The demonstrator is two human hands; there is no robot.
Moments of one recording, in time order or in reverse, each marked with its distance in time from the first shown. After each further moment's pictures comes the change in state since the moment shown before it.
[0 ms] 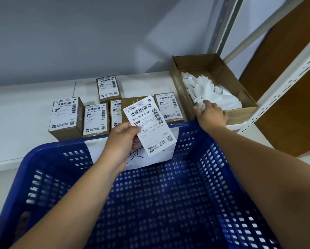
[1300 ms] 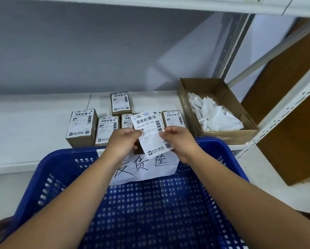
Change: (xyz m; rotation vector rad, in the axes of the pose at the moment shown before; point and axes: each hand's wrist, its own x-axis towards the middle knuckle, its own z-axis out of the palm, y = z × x) left_hand 0.015 0.019 -0.025 0.245 0.042 0.093; right_hand -0.089 -0.110 -0.022 1.189 -0.507 0.079
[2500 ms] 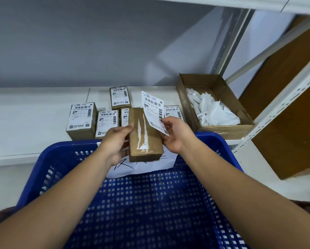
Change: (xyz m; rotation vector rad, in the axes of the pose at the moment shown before) left_hand 0.008 -0.024 -0.012 -0.385 -0.043 -0.224; right_hand -0.022 -0.028 0.021 0.519 0.064 0.276
